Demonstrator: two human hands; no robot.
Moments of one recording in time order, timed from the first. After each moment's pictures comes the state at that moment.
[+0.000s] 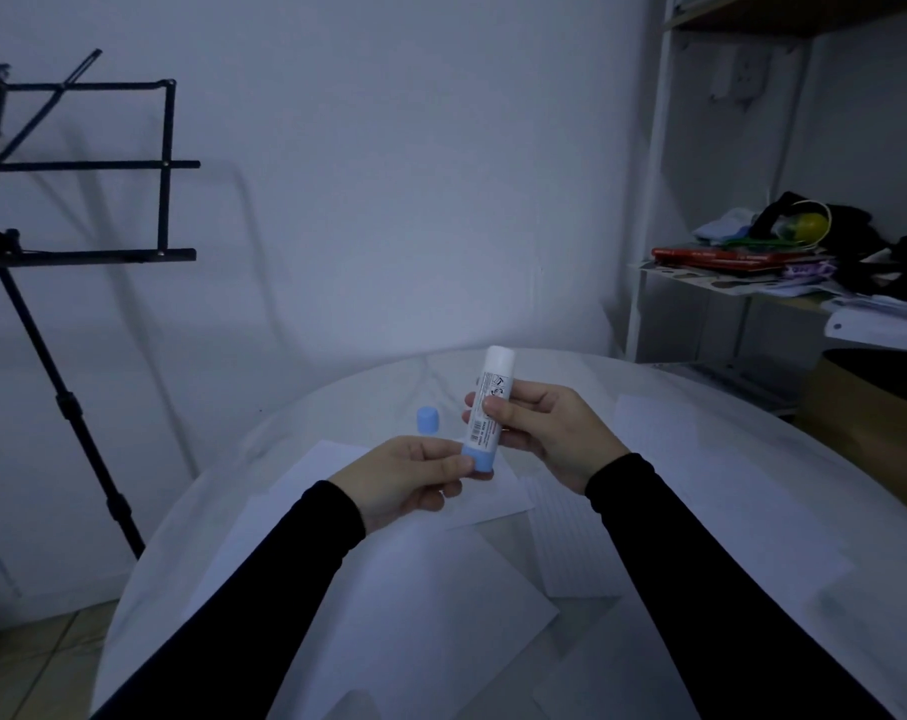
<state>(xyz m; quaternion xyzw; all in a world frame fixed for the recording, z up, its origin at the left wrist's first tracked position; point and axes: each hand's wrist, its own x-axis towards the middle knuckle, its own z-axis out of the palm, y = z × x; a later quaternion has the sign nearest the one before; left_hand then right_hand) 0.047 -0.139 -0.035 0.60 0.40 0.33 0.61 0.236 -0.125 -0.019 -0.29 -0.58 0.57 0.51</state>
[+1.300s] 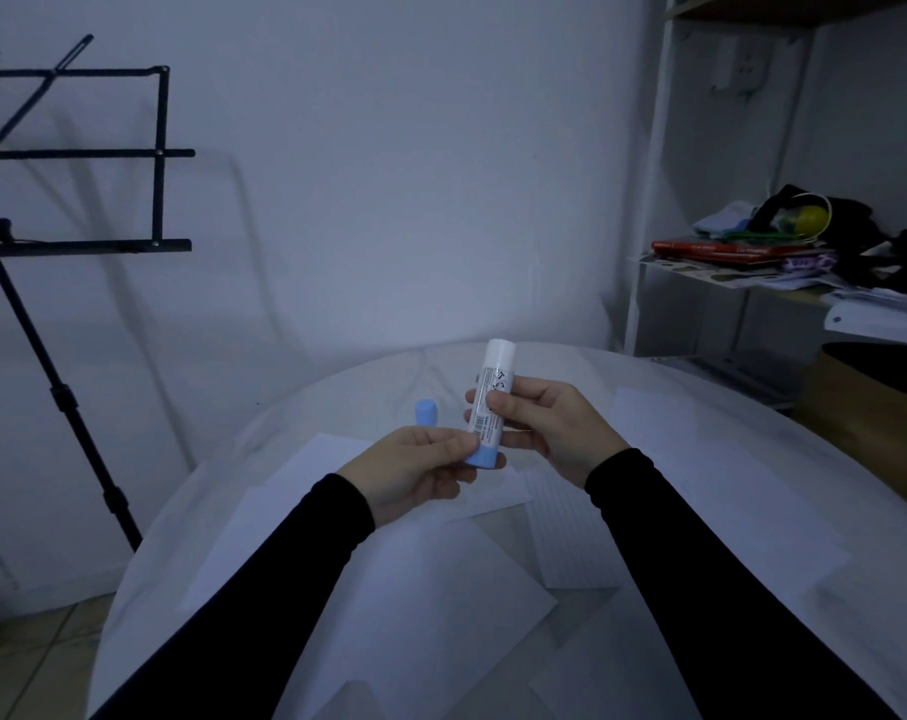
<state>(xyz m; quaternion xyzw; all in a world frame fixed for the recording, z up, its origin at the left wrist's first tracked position) 0.061 -0.144 -0.032 0.56 0.39 0.37 0.63 0.237 -0.126 -0.021 -0.30 -0.58 0.57 0.50</state>
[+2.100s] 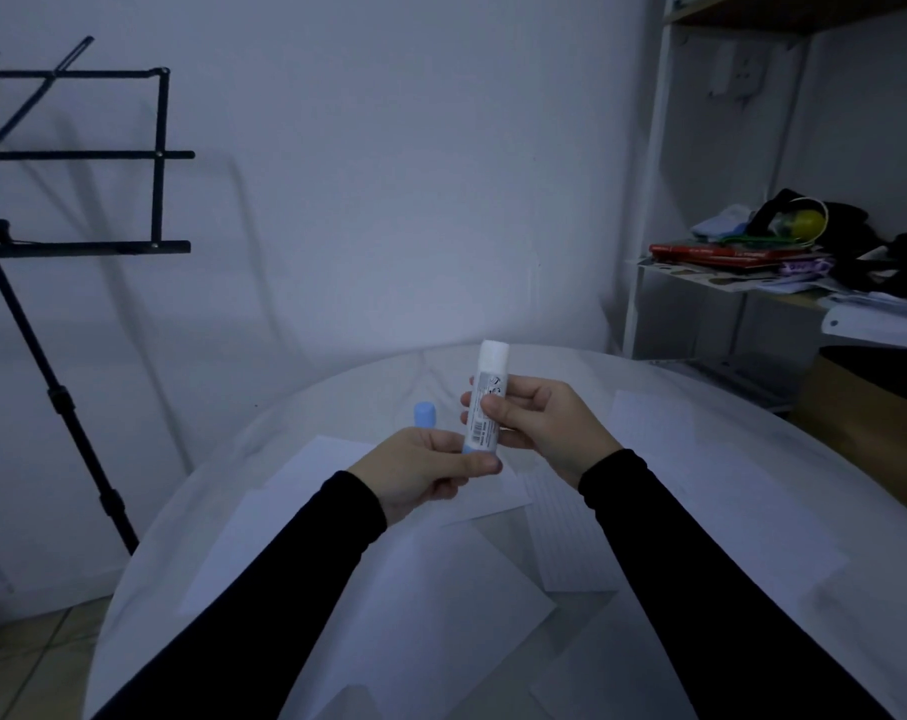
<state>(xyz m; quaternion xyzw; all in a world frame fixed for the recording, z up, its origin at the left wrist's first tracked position) 0.066 -0.141 -0.032 0.58 0.45 0.35 0.58 0.233 -0.130 -0.017 -0.31 -0.60 0.54 0.51</state>
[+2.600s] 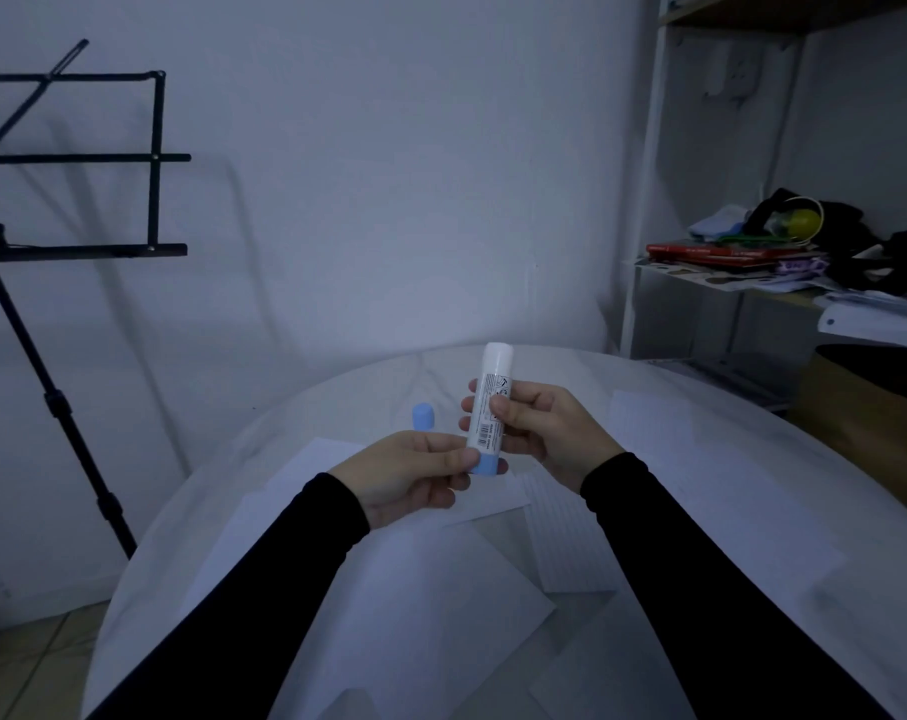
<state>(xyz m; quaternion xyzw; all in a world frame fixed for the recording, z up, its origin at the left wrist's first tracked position) 0.053 -0.136 -0.033 0.57 0.38 0.32 0.65 0.239 -0.128 -0.021 -0.28 -0.58 0.58 0.49</state>
